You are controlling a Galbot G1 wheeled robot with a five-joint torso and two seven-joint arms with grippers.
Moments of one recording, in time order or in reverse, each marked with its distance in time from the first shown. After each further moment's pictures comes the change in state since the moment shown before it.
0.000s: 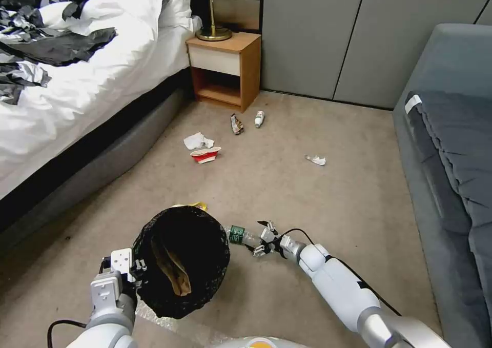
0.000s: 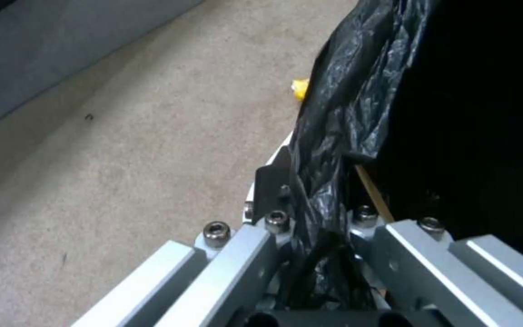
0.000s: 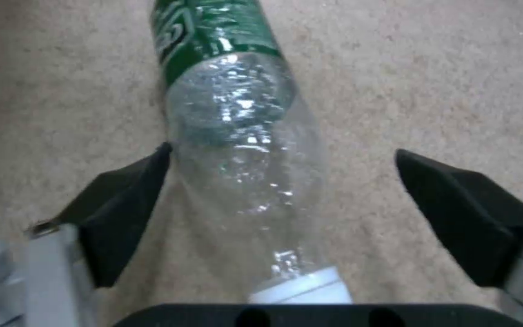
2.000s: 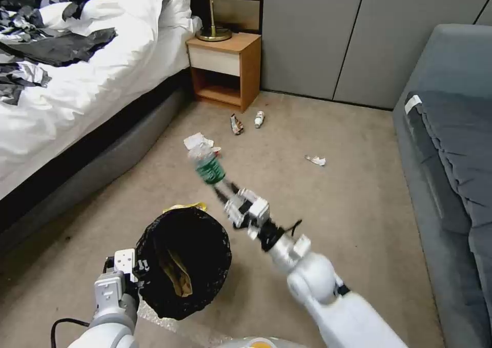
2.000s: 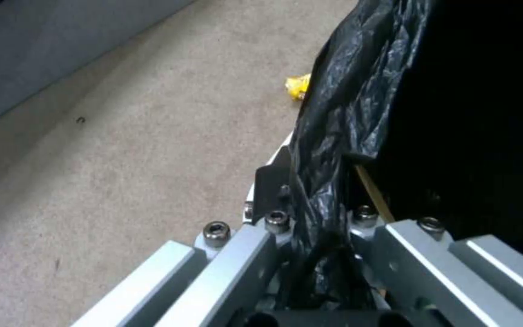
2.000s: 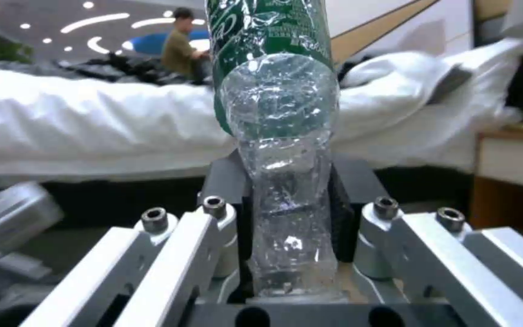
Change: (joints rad) left arm -0.005 0.018 0.002 0.019 0.000 -0.010 0.013; right arm -0.543 -0.178 -0.055 1.237 0.393 -0.045 0.123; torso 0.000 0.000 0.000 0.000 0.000
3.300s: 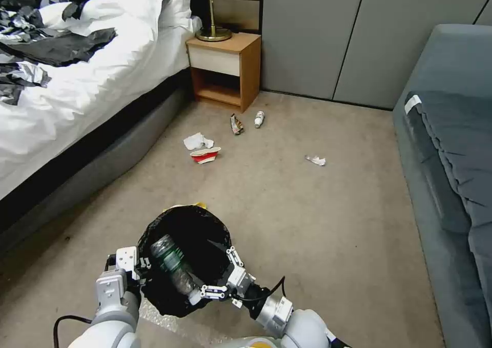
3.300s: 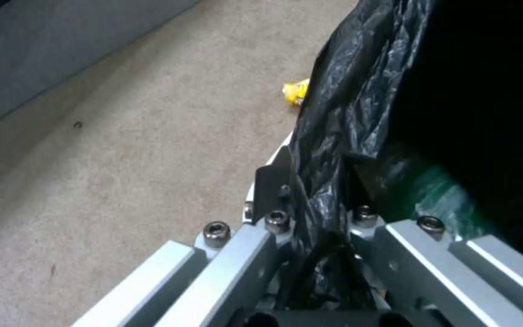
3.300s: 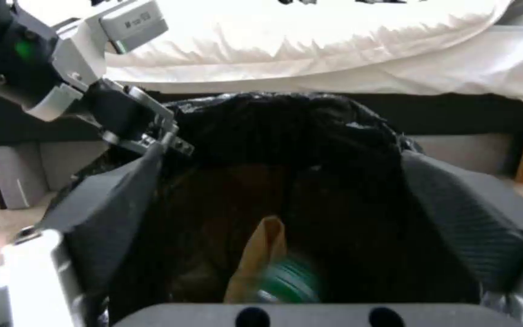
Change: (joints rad) left arm -0.011 0.000 0.006 0.000 0.001 0.000 -0.001; right arm -0.064 -0.007 -0.061 -0.141 -0.113 0.065 -0.012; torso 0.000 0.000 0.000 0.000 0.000
